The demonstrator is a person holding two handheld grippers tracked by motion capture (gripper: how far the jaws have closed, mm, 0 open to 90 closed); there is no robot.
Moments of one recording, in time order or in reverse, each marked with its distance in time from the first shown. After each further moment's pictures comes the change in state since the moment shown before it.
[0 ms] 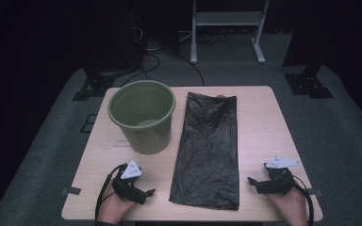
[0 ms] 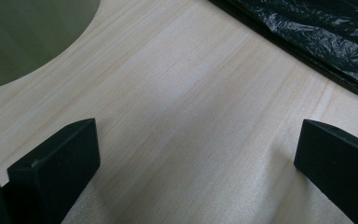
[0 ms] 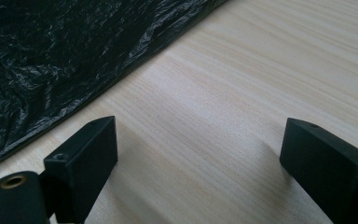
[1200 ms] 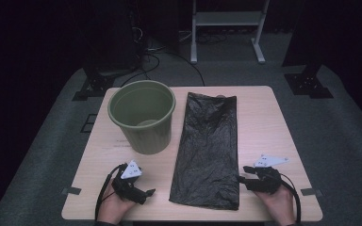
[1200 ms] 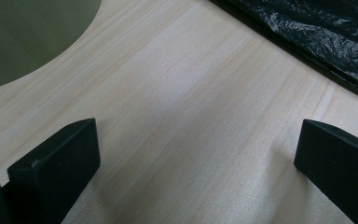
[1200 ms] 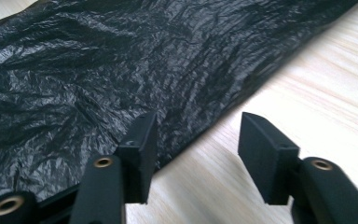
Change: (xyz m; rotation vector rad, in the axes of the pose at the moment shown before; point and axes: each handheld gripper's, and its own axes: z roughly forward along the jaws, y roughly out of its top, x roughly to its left) left arm 0.000 0.000 0.000 0.001 0.003 -0.003; right arm 0.031 0.025 0.008 -0.022 0.157 -0.012
